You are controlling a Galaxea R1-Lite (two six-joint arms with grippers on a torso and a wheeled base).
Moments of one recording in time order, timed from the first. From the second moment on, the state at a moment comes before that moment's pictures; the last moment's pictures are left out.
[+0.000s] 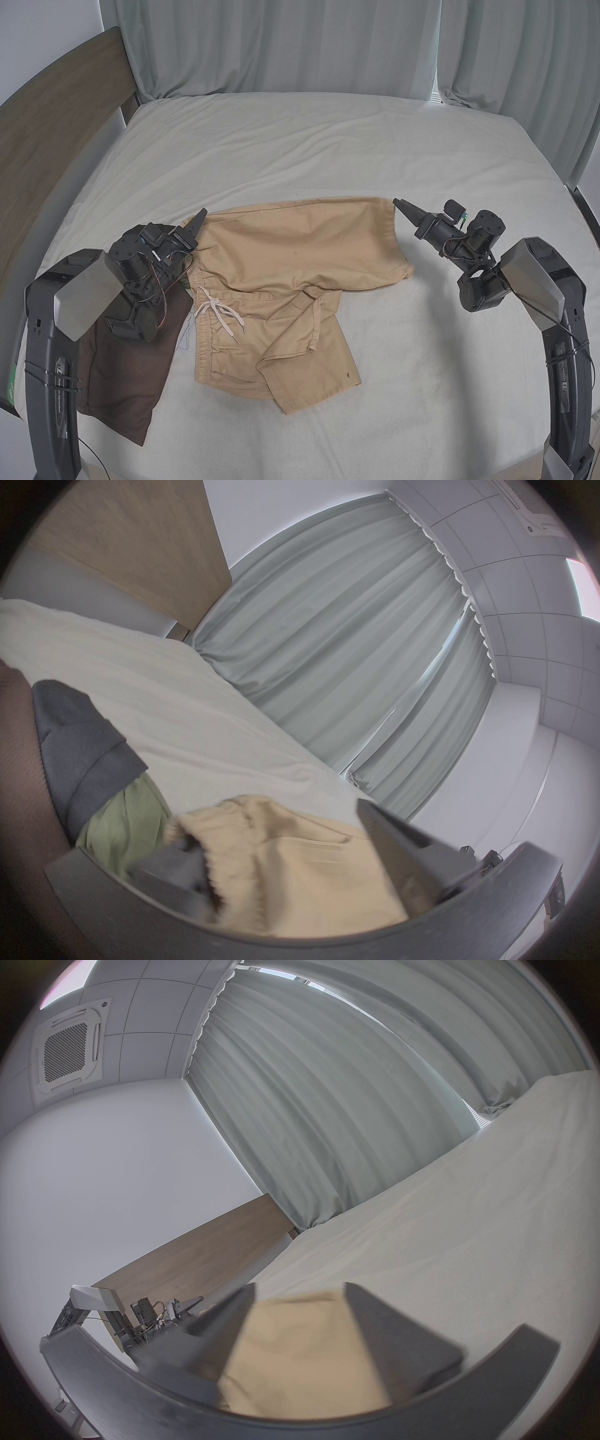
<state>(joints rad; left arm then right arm) -0.08 2.54 -1.27 -1.54 -0.25 -0.69 0.12 2.60 -1.58 -1.39 0.61 0.60</state>
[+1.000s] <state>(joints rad) -0.05 2.25 -0.83 -1.45 -0.34 -0.67 0.28 2.35 -0.89 -1.54 0.61 0.51</state>
